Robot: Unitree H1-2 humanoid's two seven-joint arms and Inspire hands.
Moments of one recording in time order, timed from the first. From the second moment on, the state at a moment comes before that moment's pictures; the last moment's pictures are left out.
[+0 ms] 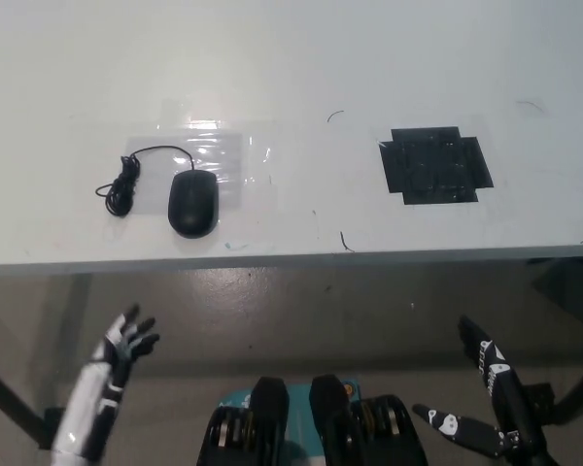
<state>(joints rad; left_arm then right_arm) 0.09 0.19 0.02 -0.12 0.09 -0.26 -0.05 0.02 -0.11 0.09 0.23 -0.08 -0.33 0.04</state>
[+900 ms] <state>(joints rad) -0.75 0.66 -0.21 0.12 -0.05 0.21 -0.50 0.02 -0.11 0.09 0.23 -0.08 -0.34 0.04</state>
